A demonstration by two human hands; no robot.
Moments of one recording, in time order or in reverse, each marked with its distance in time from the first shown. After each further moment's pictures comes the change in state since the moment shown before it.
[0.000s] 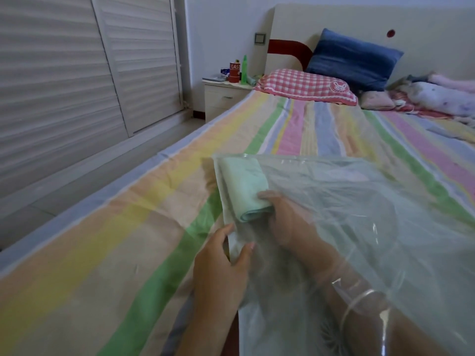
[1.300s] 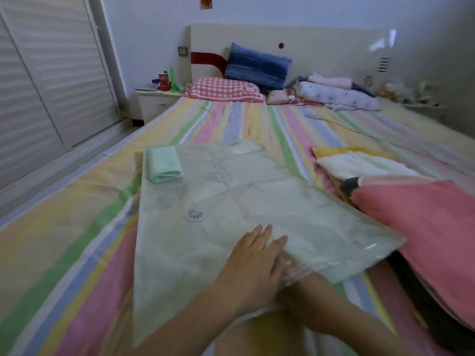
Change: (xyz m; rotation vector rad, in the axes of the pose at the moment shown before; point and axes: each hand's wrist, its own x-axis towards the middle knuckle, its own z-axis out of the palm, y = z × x) left_hand -0.279 0.170 0.006 0.509 -0.791 0.760; right_hand -0.397 -0.053 -0.225 -0.330 -0.091 -0.056
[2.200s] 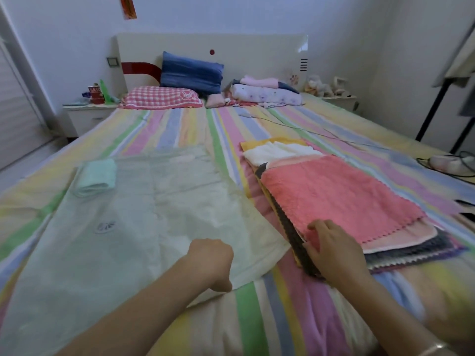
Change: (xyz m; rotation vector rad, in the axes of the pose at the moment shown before) left_hand 0.025 0.116 0.005 0.535 -0.492 -0.062; right_hand -0.146 0.110 -0.081 -0.253 0.142 0.765
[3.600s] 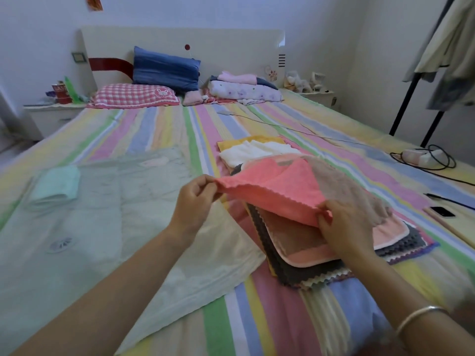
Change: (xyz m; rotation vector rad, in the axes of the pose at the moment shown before) left_hand 0.058 0.000 -0.062 -1.790 0.756 0.159; right_hand 0.048 0.069 -0.017 0.157 0.207 0.136
